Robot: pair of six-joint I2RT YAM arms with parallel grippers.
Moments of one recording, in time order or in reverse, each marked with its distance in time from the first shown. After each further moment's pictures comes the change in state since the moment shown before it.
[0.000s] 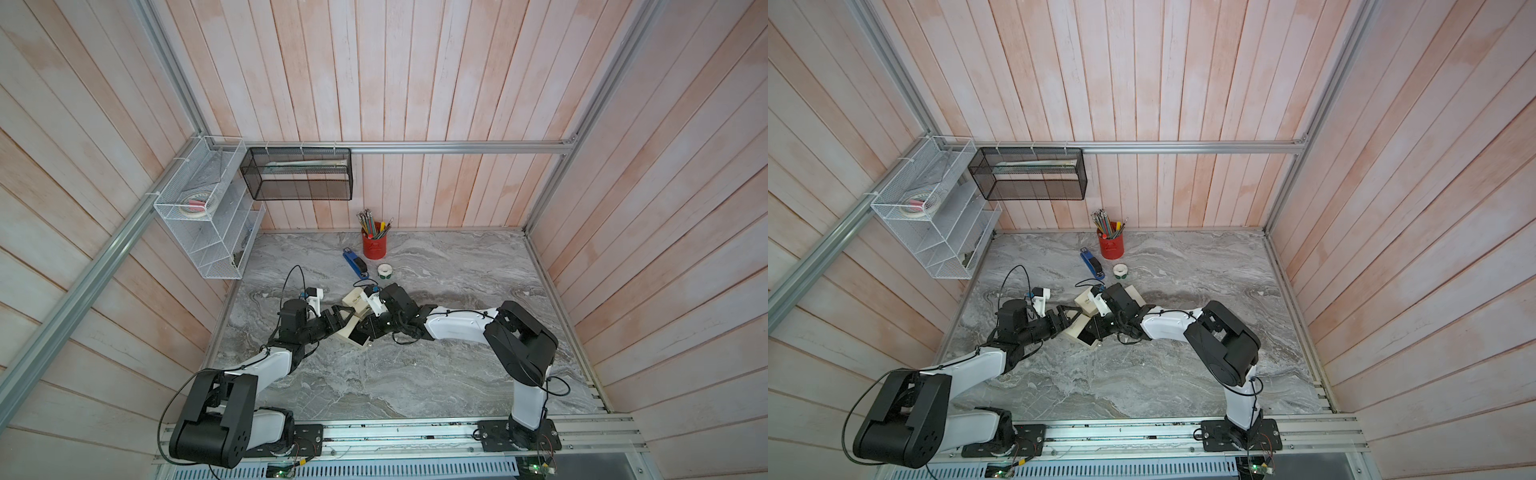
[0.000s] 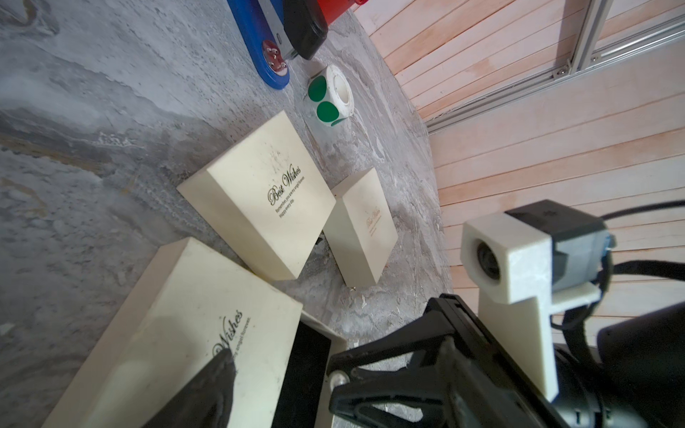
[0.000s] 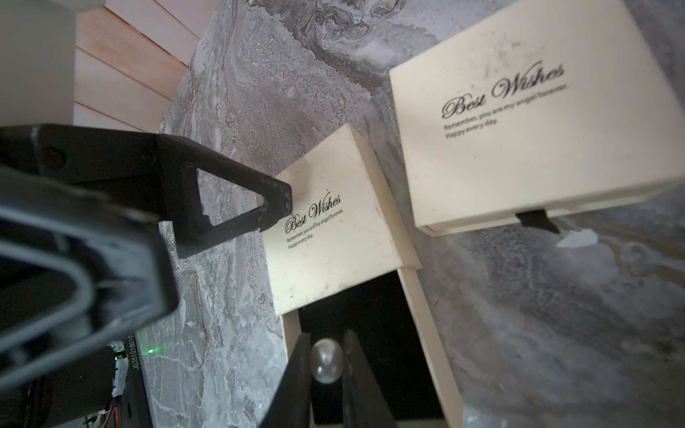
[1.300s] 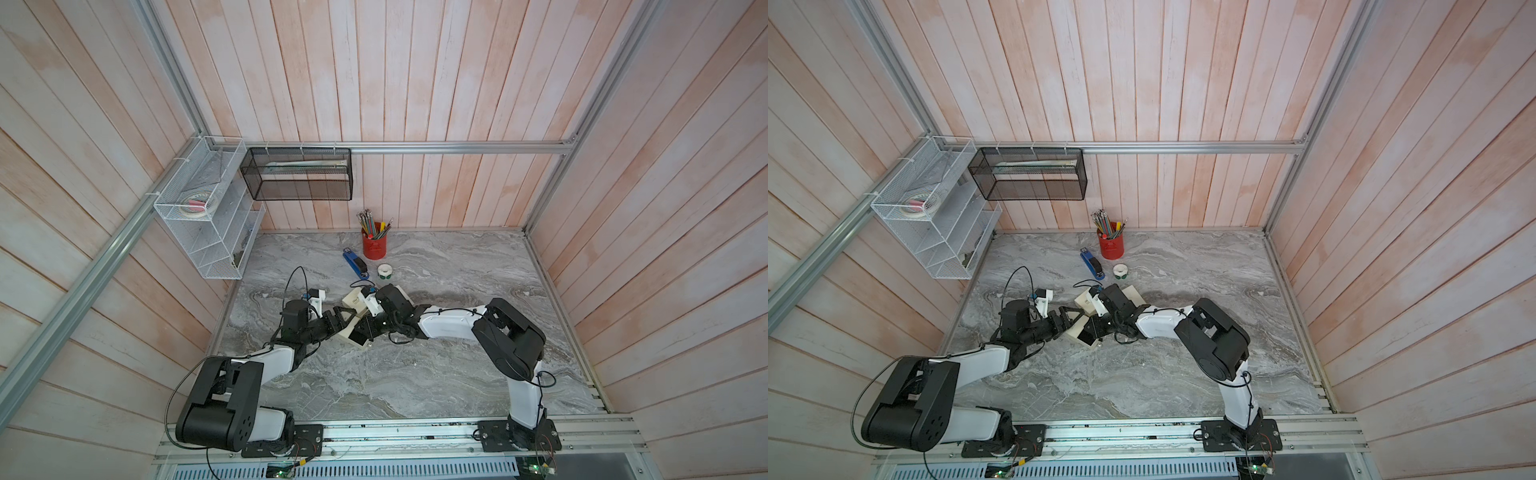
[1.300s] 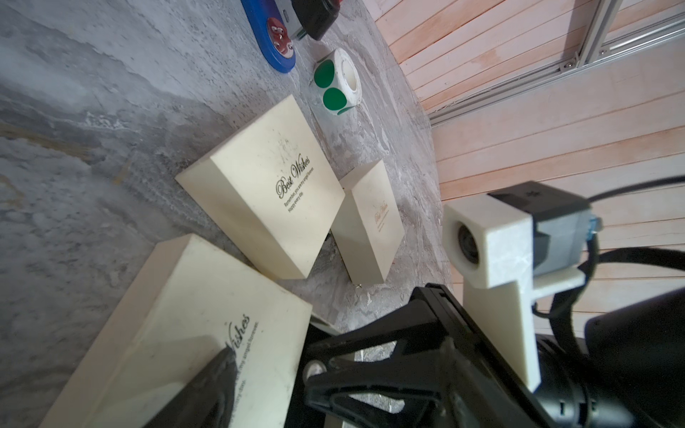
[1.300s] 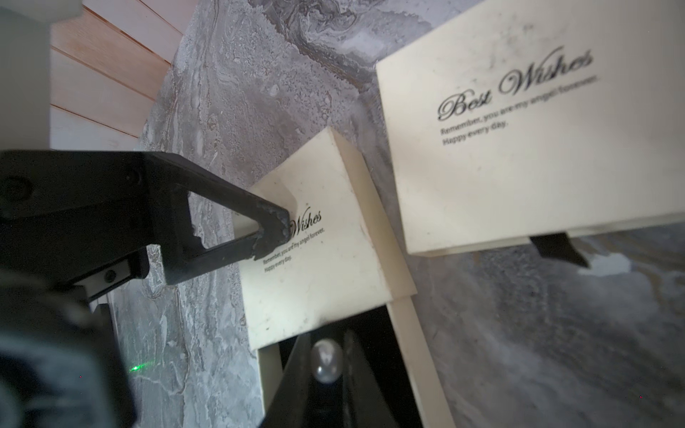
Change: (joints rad) left arm 0.000 0.069 -0.002 0.047 0.021 -0.003; right arm 0.000 0.073 0.046 0.012 0.001 0.010
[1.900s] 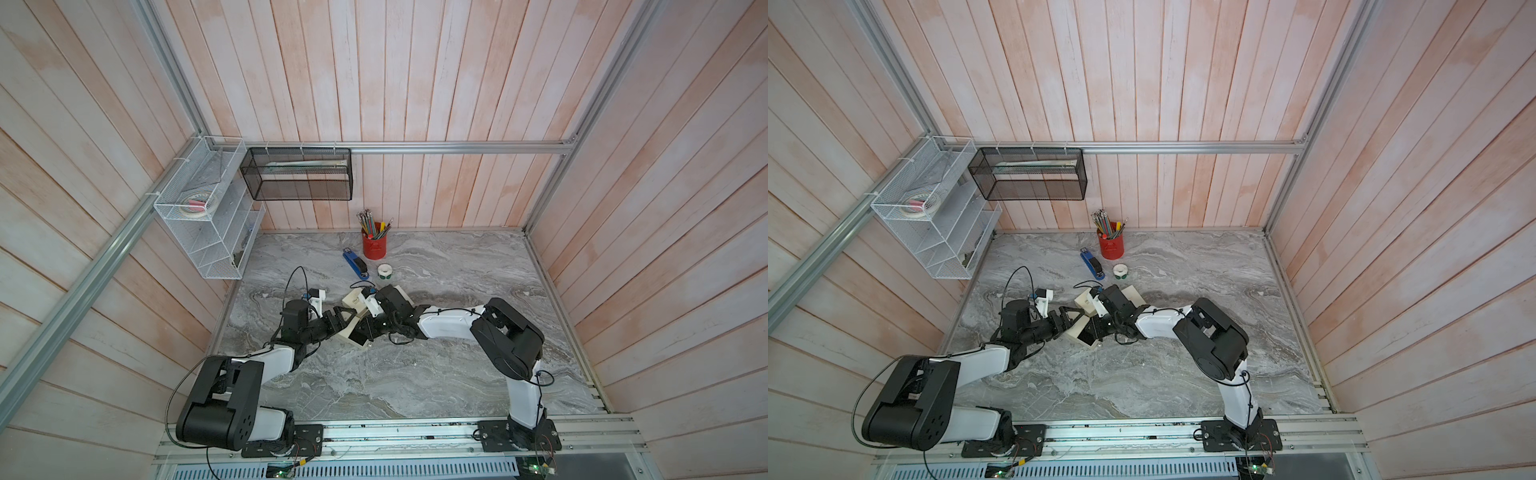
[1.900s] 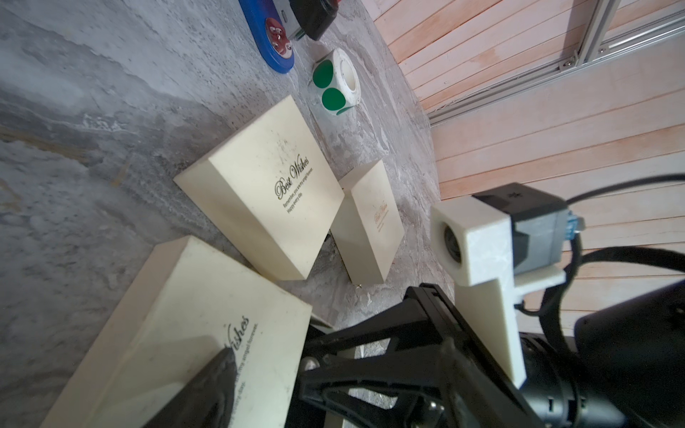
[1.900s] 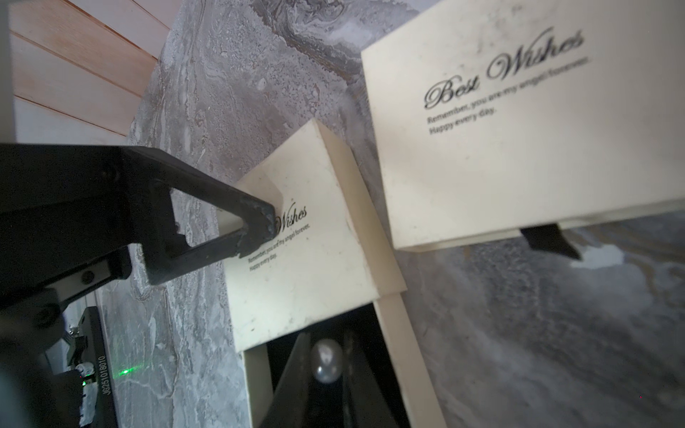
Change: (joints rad) left arm 0.000 0.004 0.000 0.005 0.000 0.004; right arm 0.000 0.010 0.000 -0.009 0.015 0.000
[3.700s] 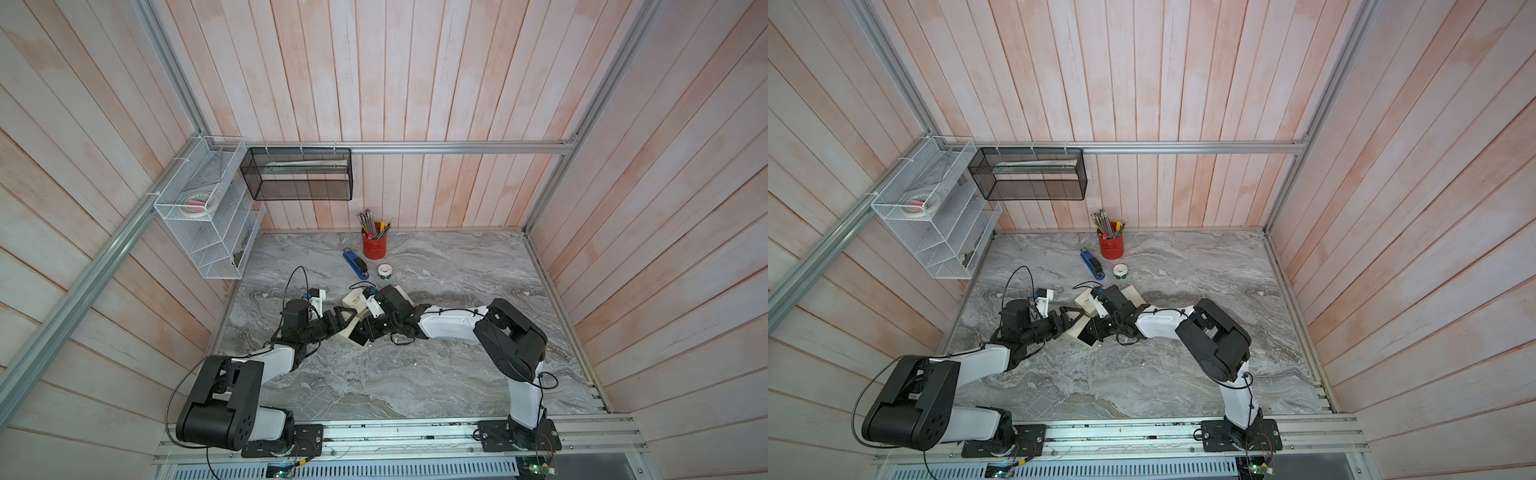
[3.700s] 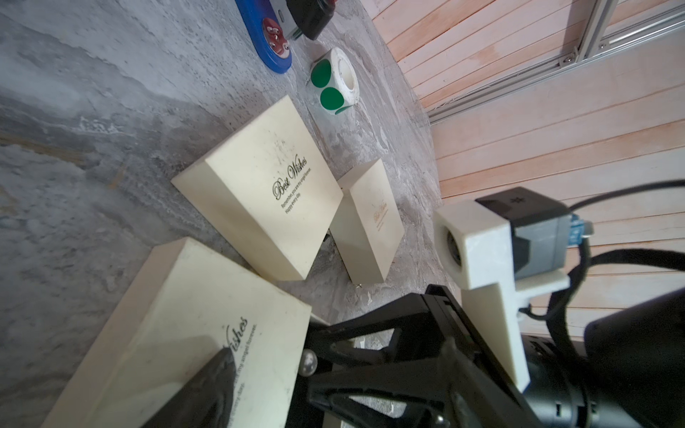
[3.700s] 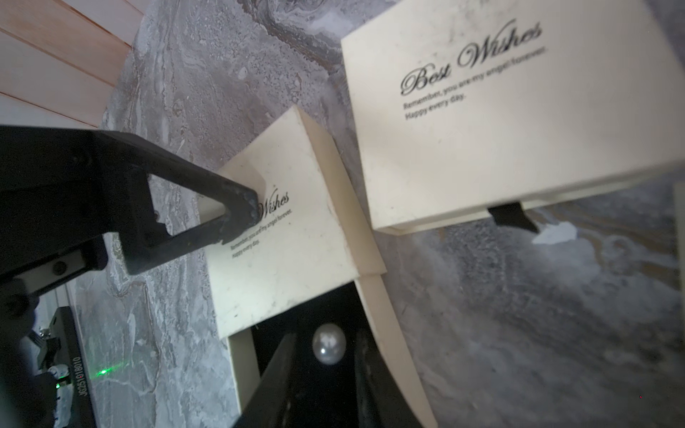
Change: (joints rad) left arm 0.000 0.000 0.003 -0.003 0.000 0.011; right arm 0.004 -0.022 0.007 -0.076 0.055 -0.031
